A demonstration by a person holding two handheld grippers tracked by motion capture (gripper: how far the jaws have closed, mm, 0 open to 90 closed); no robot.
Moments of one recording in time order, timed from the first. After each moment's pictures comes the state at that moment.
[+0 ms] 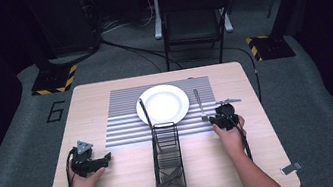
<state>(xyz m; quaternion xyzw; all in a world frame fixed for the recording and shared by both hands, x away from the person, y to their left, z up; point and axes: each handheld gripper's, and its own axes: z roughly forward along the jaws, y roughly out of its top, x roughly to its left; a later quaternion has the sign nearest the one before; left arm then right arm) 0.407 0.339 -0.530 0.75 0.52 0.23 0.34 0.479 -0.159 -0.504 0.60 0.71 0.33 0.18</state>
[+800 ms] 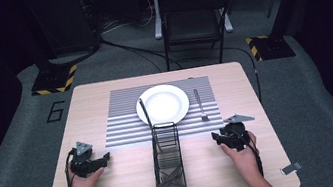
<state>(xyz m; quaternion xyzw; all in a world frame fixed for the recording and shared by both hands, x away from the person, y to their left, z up) 0.402 0.340 -0.528 0.74 0.52 0.23 0.35 0.400 -0.167 -0.488 0.53 0.74 0.38 0.18</state>
